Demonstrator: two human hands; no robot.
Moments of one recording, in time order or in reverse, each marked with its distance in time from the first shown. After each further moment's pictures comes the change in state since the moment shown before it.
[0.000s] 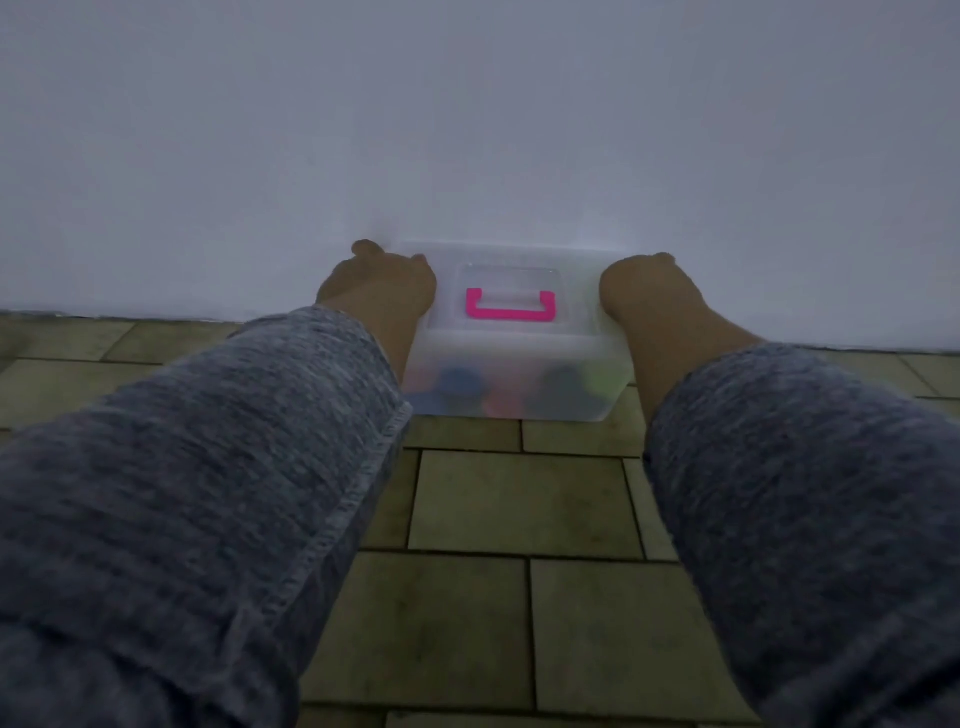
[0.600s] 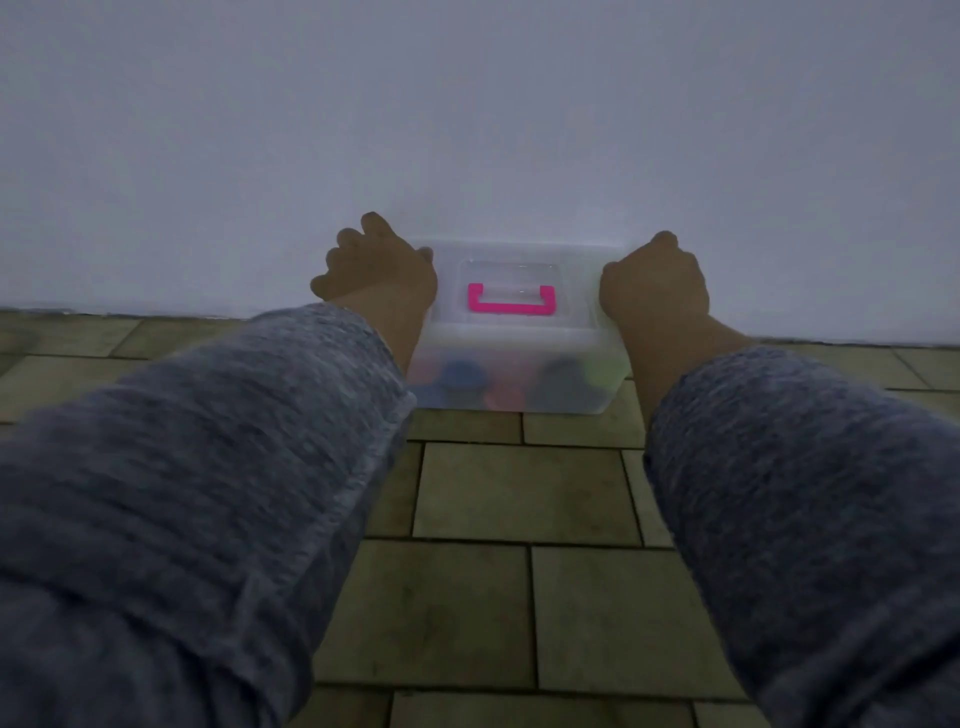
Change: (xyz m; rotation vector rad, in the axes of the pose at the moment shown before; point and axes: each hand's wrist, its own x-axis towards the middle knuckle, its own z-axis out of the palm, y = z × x) left_hand -0.021 0.003 0.000 0.078 0.254 0.098; right_hand -0.001 0.003 0.000 0.055 0.104 -0.081
